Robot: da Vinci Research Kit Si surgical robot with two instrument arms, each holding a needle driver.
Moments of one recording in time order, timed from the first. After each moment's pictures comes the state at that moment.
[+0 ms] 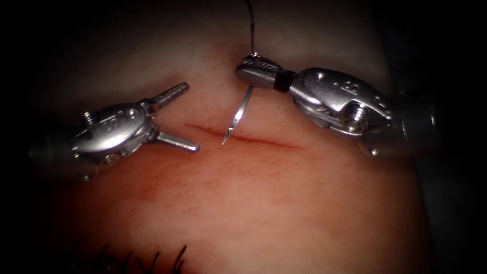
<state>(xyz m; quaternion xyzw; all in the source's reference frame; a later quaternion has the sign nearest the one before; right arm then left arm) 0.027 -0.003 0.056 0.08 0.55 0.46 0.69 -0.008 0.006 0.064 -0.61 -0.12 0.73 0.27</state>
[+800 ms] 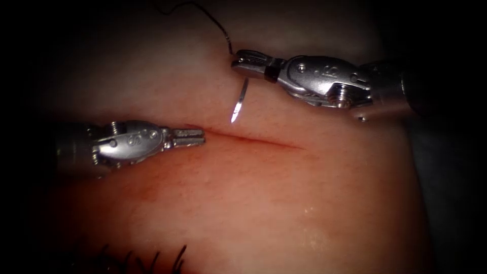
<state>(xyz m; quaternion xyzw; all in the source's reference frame) 0.029 -0.001 0.062 -0.04 0.59 0.31 0.75 -0.009 0.002 0.072 -0.45 -0.07 0.87 0.20</state>
